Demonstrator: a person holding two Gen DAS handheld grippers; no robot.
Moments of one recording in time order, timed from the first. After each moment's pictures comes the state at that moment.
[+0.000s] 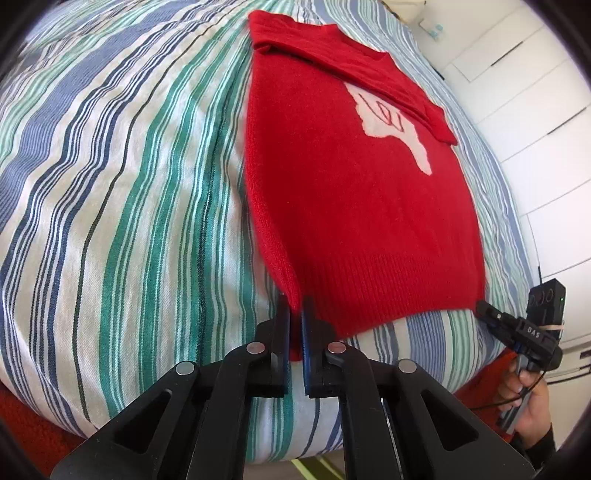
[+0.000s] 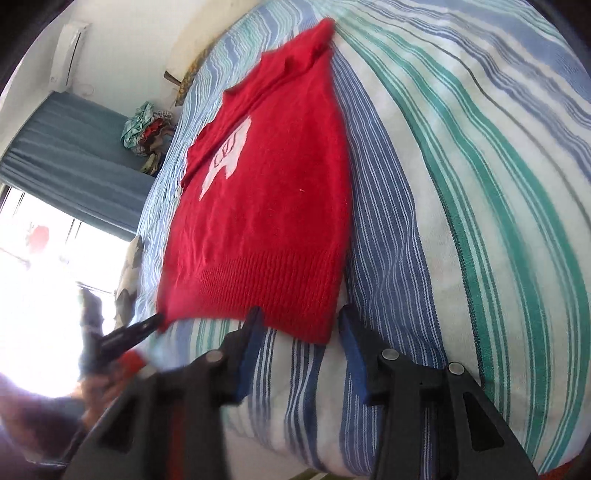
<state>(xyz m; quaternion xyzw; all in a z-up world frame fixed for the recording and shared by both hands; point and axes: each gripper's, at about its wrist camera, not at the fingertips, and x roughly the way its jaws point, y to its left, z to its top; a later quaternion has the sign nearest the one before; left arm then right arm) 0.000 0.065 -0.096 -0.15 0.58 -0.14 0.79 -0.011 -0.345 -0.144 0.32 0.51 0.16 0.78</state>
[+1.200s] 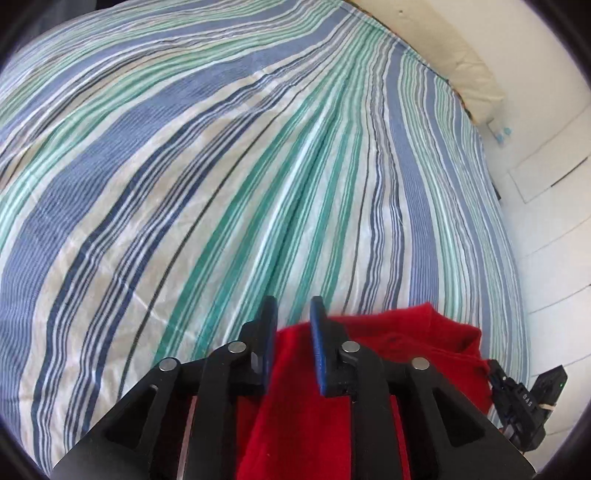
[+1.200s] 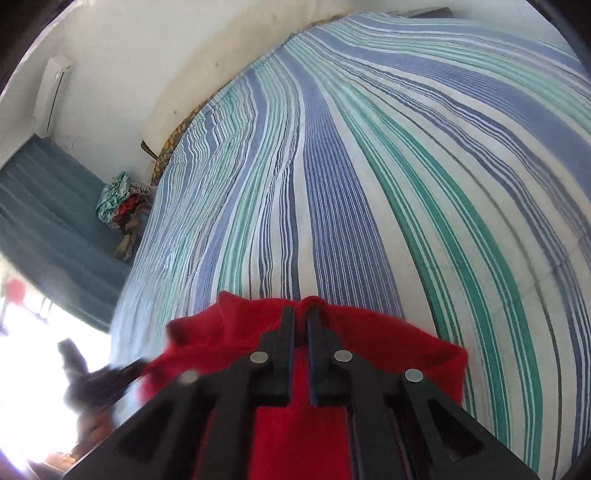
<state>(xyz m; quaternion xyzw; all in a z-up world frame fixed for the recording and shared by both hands) 0.421 0.069 -0.076 -0.23 0.50 -0.01 0.84 0.410 -0.379 -0.121 0.31 0.41 0.09 0.85</state>
